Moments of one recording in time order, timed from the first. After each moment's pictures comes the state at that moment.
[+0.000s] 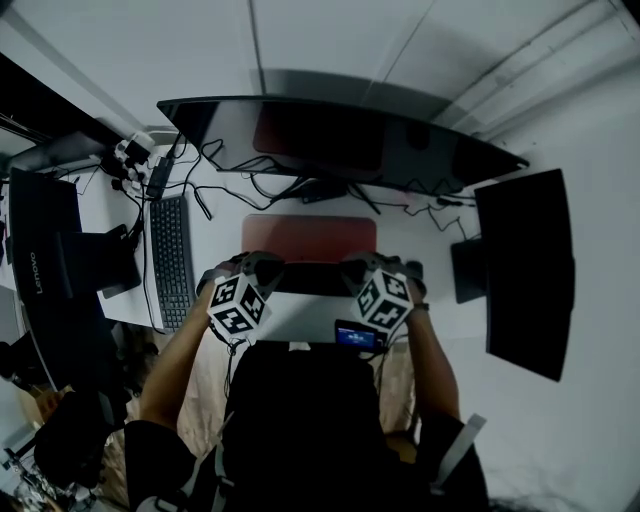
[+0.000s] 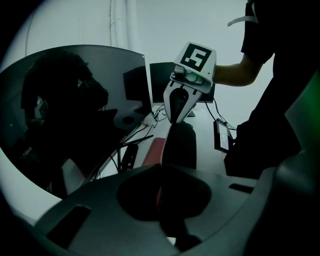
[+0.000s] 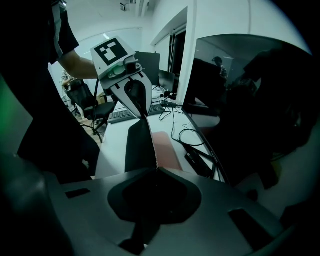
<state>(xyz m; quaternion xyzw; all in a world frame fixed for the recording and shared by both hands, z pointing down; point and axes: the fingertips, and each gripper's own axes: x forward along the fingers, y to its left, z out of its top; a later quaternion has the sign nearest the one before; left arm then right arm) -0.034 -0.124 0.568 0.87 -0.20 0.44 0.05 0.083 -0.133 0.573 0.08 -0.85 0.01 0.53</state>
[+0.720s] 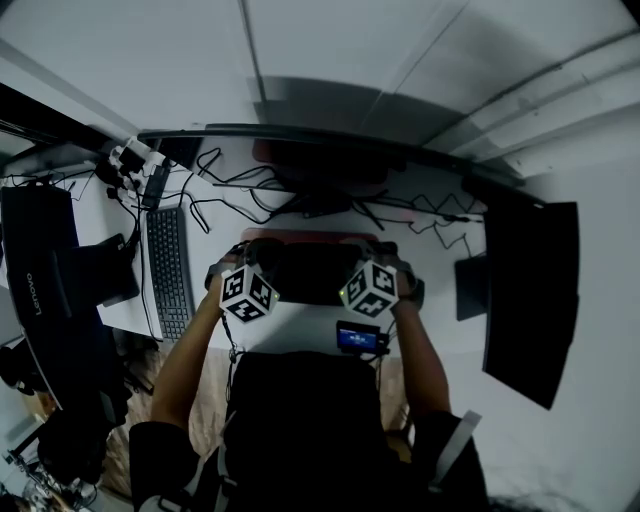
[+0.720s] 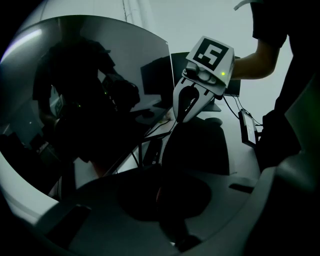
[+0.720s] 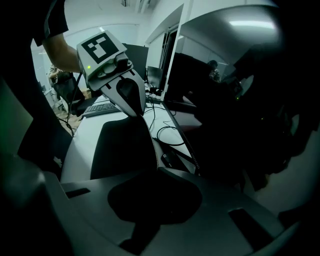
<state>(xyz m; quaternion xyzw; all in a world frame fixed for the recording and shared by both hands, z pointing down) -0.051 -0.218 0.614 0.85 -0.29 0.44 0.05 0.065 -0.231 0.620 0.14 -0.84 -0.03 0.52</state>
